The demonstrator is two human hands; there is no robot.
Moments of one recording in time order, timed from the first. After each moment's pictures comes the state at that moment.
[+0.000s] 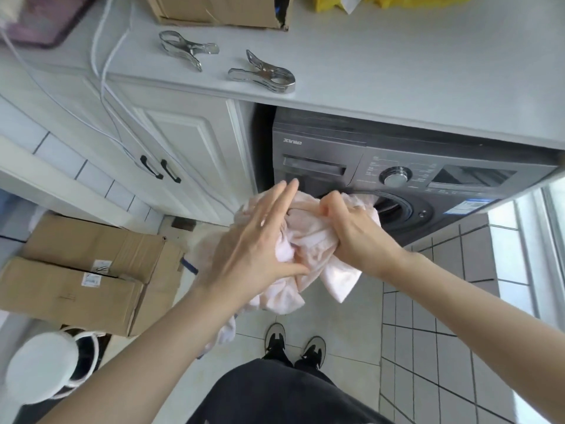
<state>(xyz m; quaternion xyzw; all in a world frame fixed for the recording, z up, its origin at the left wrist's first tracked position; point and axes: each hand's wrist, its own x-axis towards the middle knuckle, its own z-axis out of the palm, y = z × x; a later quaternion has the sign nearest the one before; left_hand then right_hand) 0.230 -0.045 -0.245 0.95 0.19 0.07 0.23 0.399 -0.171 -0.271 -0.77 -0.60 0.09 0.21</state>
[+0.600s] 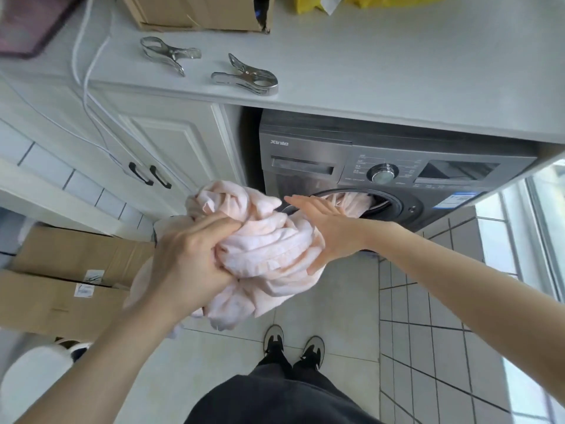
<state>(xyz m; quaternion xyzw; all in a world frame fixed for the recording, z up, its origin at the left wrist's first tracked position) 0.194 -0.023 -0.217 0.94 0.16 0.22 0.21 0.428 -0.155 -0.299 -0.73 -0.58 0.36 0.08</state>
